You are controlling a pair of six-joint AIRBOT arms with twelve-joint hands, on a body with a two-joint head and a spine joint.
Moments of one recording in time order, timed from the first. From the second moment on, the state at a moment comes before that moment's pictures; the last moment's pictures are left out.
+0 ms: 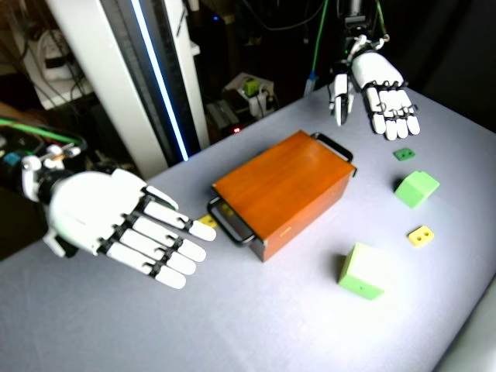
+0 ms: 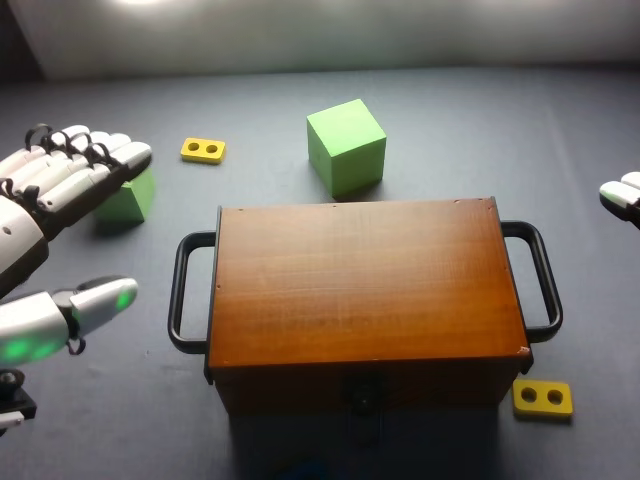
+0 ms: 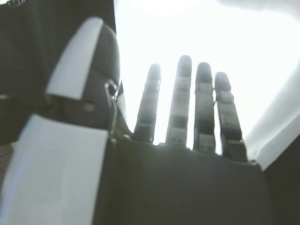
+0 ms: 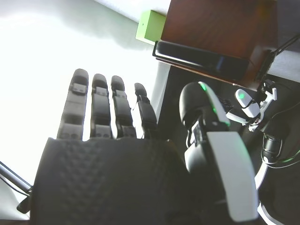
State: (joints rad) left arm 1.13 -0.87 1.03 -0.16 -1.29 0.75; right arm -1.18 -0.77 0.79 0.32 1.19 -1.07
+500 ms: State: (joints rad) left arm 1.13 -0.86 1.03 -0.11 -1.22 0.73; right arm -1.18 -0.77 0.79 0.31 1.16 -1.07
